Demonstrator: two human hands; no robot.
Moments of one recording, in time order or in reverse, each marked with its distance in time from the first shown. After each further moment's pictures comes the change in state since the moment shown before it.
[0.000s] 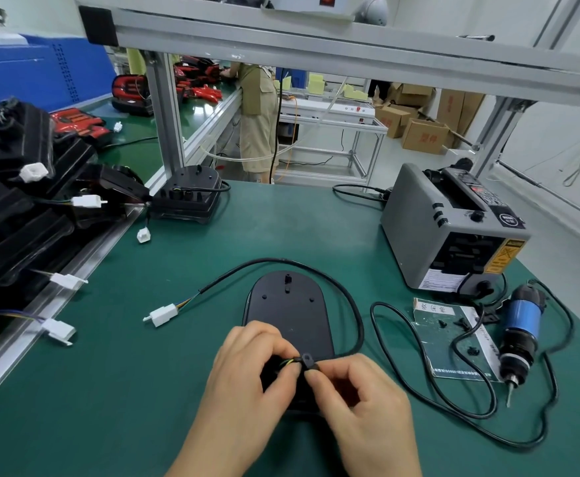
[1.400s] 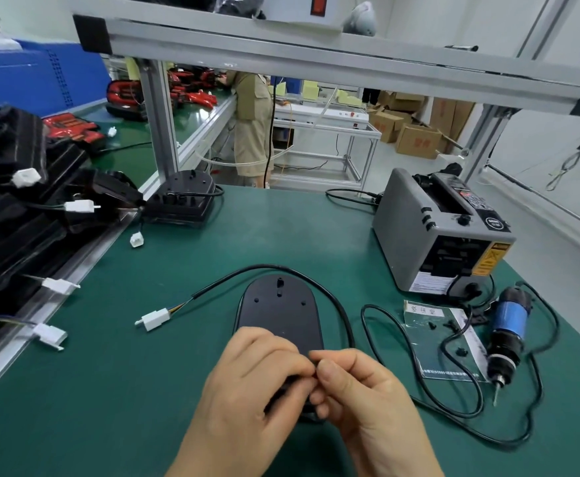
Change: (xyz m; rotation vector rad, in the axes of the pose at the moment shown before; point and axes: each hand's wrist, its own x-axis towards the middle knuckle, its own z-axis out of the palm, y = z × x) left_hand 0.001 0.018 -0.005 0.076 0.173 0.497; right_hand 0.014 -0.031 -0.022 0.985 -0.282 0.617
